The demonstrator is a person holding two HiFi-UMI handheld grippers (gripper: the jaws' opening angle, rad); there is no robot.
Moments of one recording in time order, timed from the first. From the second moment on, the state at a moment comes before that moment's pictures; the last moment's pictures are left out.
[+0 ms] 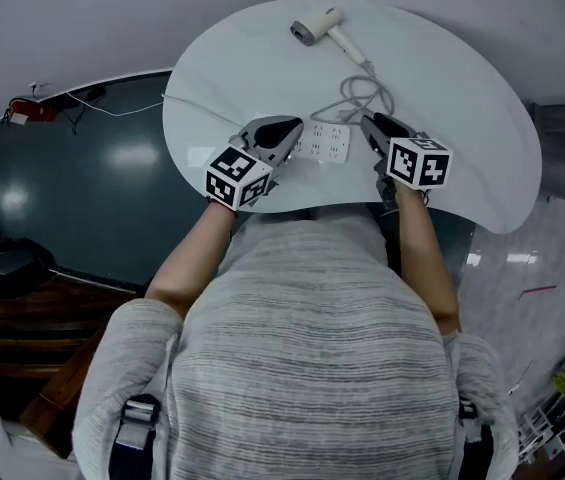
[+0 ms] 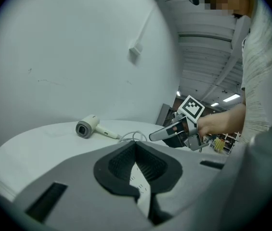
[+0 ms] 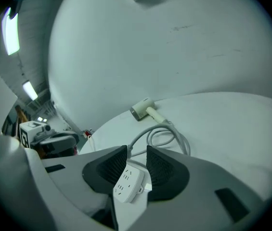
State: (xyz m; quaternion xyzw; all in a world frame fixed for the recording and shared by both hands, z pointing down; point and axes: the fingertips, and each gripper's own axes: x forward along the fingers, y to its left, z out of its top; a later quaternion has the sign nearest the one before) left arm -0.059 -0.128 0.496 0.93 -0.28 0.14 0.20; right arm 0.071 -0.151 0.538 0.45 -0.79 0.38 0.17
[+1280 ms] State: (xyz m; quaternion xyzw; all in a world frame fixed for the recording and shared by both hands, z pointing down) left arm -0.076 -0.065 0.429 0.94 -0.26 0.07 0.19; right arm 0.011 -0.060 0.422 0.36 -0.91 0.14 0.13
